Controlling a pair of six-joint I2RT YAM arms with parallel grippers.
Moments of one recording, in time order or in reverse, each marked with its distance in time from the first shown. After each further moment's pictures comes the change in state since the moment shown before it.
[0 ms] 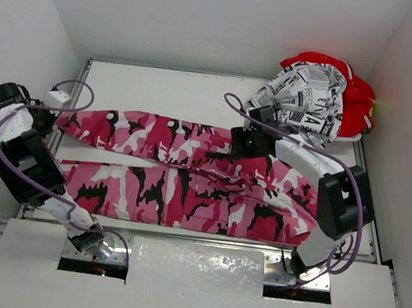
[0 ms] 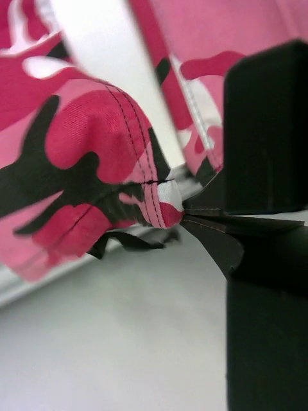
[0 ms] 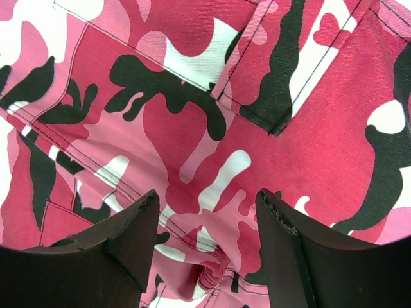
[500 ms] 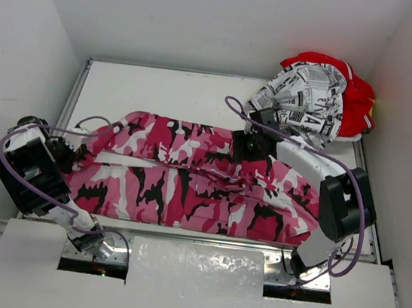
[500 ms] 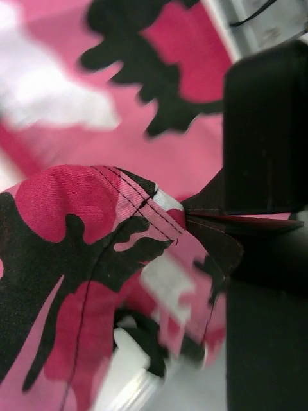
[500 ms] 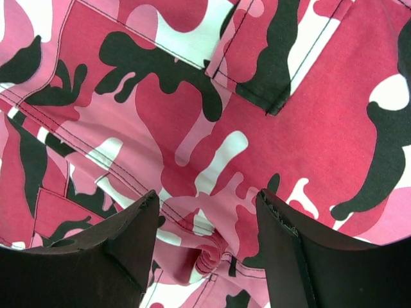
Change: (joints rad) left arm 0.002 -0.098 -0.277 -0.163 -0.019 0.107; right arm 0.000 -0.024 -0.028 -0.030 0.002 -0.005
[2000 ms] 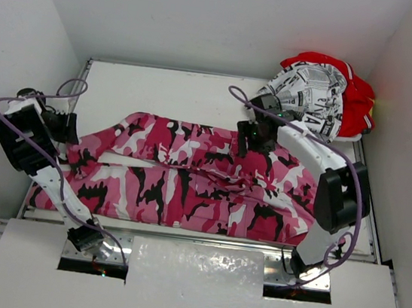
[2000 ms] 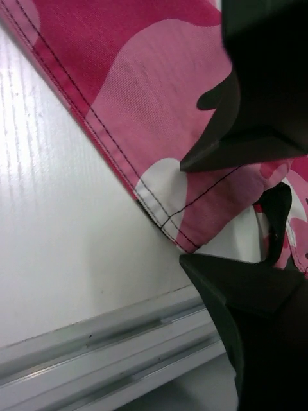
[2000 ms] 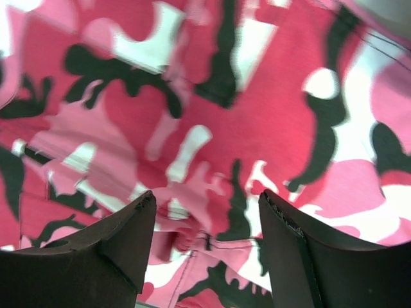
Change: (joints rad) left arm -0.060 0.497 0.504 0.066 0.050 -0.609; right arm -0.014 0.080 0.234 -0.258 0.112 -0.017
